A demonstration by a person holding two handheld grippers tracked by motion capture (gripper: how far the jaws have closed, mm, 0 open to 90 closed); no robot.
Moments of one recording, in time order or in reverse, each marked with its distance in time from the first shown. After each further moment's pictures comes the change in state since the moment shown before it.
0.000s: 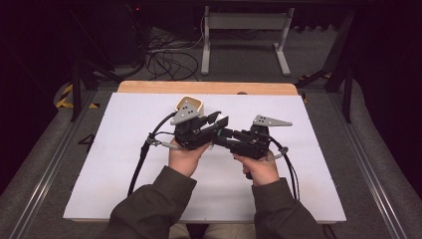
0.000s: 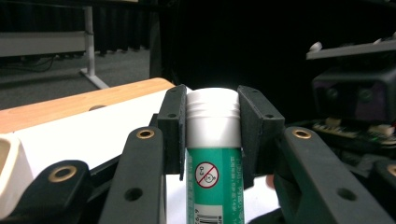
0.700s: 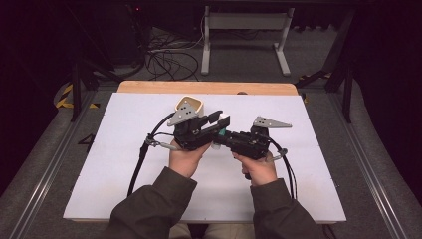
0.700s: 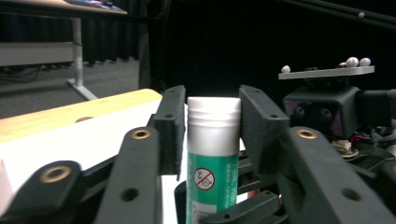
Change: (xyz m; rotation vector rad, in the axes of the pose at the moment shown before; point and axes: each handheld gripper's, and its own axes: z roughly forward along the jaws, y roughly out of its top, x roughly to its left) left arm -0.002 0.002 -0.005 -0.030 -0.036 0.005; right arm -0.003 -0.004 0.000 -0.010 -0.026 -0.024
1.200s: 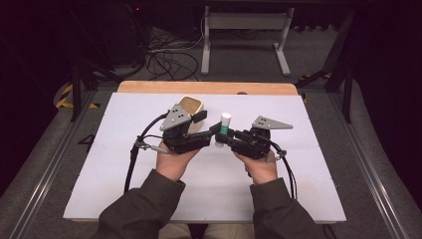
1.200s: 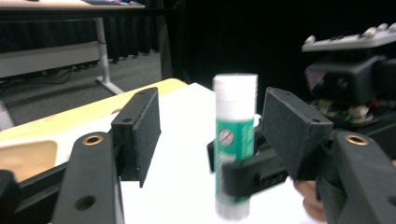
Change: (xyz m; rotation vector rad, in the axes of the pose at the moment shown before) left arm 0.006 0.000 -0.026 0.061 0.086 0.102; right arm 0.000 0.001 -0.003 0.012 -0.107 -0.103
